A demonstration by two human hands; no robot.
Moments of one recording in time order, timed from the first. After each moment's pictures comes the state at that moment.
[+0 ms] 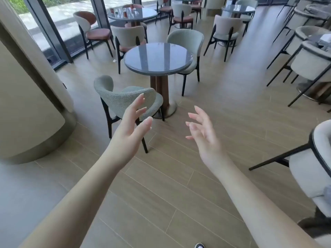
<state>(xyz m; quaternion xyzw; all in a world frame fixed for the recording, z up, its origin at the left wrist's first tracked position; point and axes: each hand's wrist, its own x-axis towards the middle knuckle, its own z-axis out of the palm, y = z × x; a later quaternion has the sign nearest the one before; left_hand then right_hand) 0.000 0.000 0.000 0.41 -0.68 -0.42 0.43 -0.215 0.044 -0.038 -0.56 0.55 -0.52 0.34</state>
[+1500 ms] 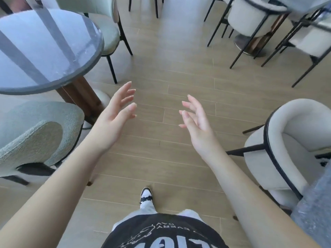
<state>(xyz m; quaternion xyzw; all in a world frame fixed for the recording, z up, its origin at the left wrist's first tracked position) -0.401 -0.428 -0.080 0.32 -0.71 -0.57 0.27 -0.585 -0.281 -0.095 -0.35 0.70 -0.53 0.32</state>
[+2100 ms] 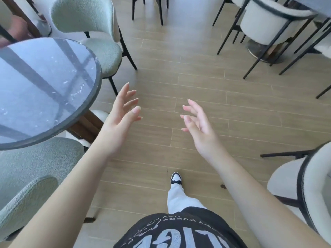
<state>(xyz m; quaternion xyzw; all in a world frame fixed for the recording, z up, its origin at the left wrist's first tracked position) -0.562 -0.656 -0.097 0.32 -0.68 -0.59 0.29 -0.746 -0.510 -0.117 -0.37 0.67 -0.54 0.35</state>
